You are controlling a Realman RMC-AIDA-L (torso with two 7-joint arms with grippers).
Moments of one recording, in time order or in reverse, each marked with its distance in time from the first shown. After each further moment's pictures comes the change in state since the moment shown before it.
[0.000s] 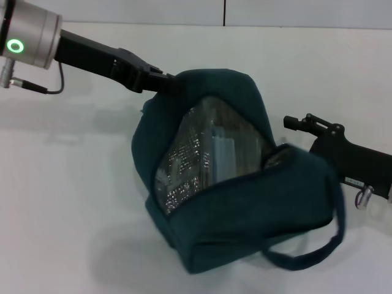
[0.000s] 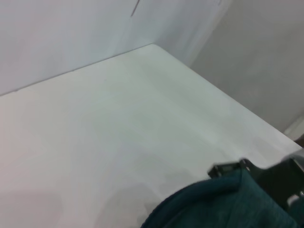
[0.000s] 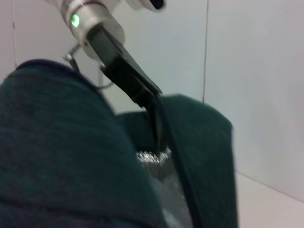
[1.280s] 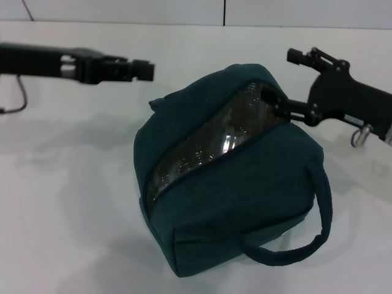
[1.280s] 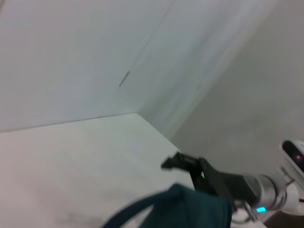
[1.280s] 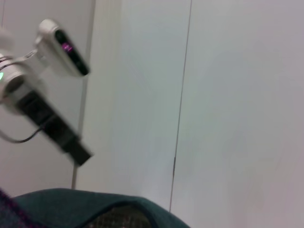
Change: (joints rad) left arm 0.180 -0.011 -0.164 0.061 -0.168 0.131 -0.011; right arm 0.164 0.004 0.118 0.103 0.100 -0.048 -0.088
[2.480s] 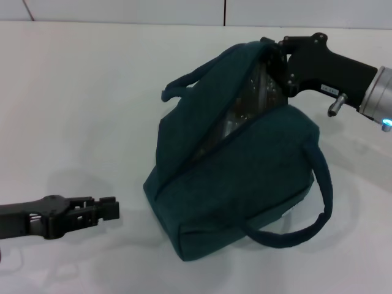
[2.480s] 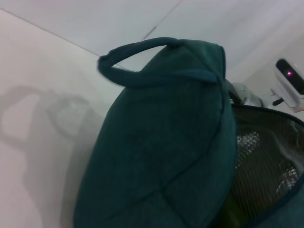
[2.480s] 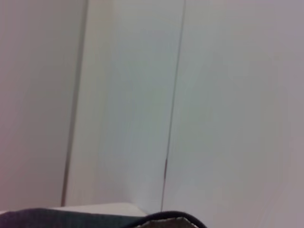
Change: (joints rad) left arm 0.390 -0.102 -0.016 -0.067 0.038 0.074 0.208; right arm 0.149 0.011 -0.009 0.097 0.062 0.083 0.000
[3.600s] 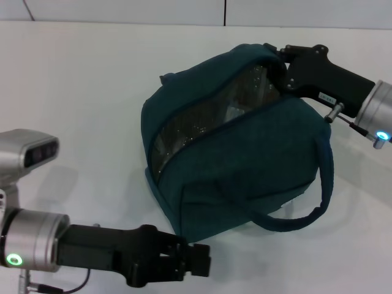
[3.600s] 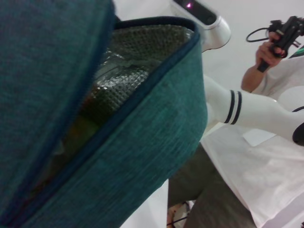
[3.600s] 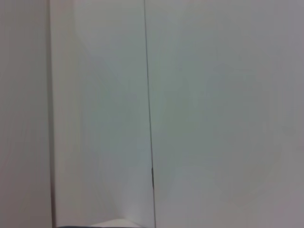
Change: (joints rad) left arm -0.195 -0.063 0.134 -0.299 0.058 0.037 0.225; right arm -0.030 0.000 -0.176 0.036 0.269 0.033 -0.006
